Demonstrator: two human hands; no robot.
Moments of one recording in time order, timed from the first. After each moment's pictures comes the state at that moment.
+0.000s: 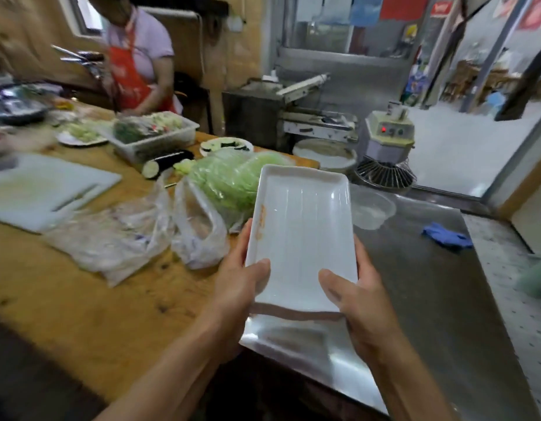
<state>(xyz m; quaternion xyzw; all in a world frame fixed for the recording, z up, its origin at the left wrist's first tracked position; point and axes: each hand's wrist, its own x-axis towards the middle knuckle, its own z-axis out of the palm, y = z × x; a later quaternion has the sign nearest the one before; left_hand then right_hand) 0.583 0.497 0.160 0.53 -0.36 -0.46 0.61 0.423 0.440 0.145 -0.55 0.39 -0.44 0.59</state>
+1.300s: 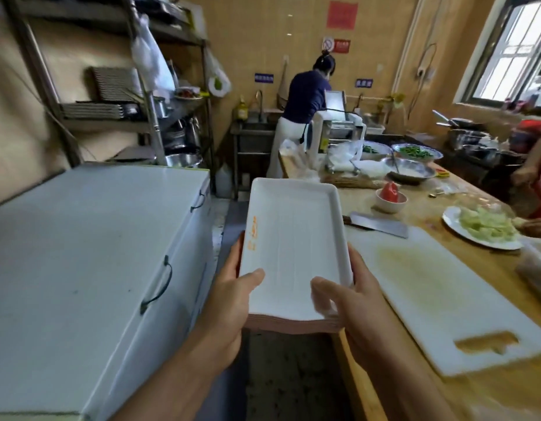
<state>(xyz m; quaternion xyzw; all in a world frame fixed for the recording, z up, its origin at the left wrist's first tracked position) 1.226 0.808 0.179 0.63 -0.02 -0.03 0.77 1.206 0.646 0.179 -0.68 0.07 -0.08 0.73</state>
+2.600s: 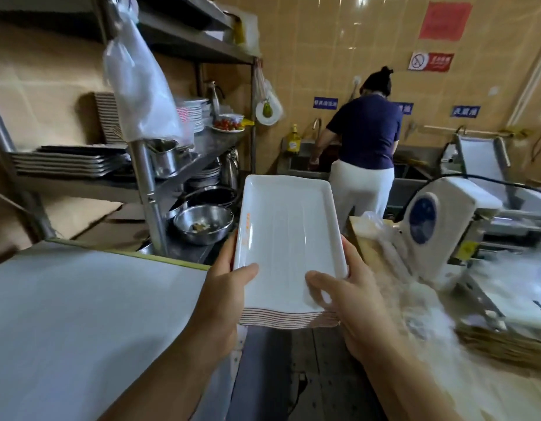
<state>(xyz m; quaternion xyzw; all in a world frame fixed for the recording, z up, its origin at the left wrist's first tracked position) 1.907 0.879 0.203 0.63 0.04 0.06 0.77 1.922 0.719 0.202 -0.69 -0.04 -0.03 0.72</state>
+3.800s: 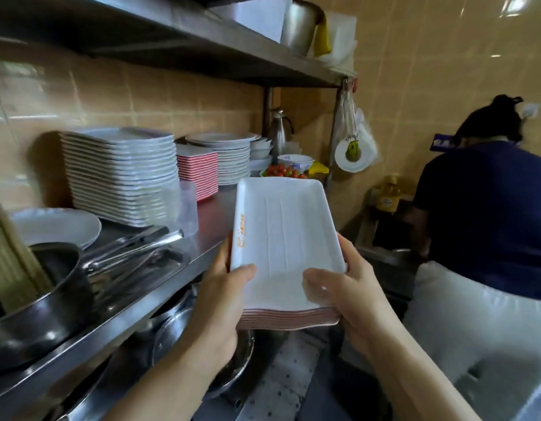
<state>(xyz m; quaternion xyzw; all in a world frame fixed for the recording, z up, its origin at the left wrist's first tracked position) 2.536 0.968 0.233 0.61 0.15 0.26 0.73 2.621 0.830 0.229 -0.65 -0.21 0.11 0.72</state>
